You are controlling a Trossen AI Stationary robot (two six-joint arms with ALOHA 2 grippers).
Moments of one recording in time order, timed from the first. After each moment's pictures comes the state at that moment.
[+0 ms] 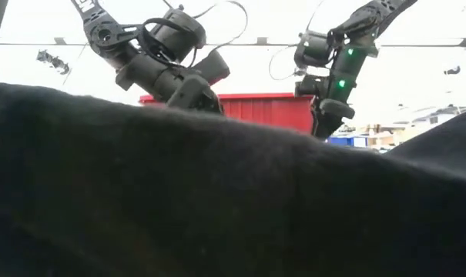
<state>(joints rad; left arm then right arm) 0.05 1.72 0.80 0.36 0.02 0.12 -0.42 1.50 0.94 -0.55 0.13 -0.33</state>
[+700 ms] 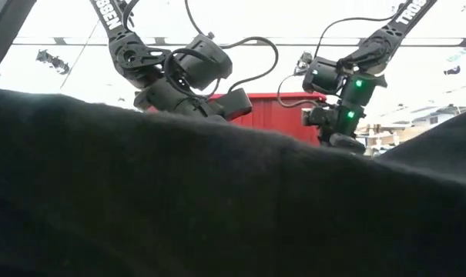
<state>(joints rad) 0.03 1.94 0.93 0.30 0.02 0.07 -0.46 1.55 0.74 -0.26 0.16 -0.43</state>
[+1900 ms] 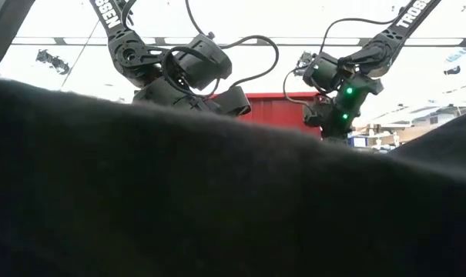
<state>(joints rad) 0.02 1.94 0.93 0.27 0.09 0.10 -0.53 1.54 0.72 -0.07 0.67 -0.60</state>
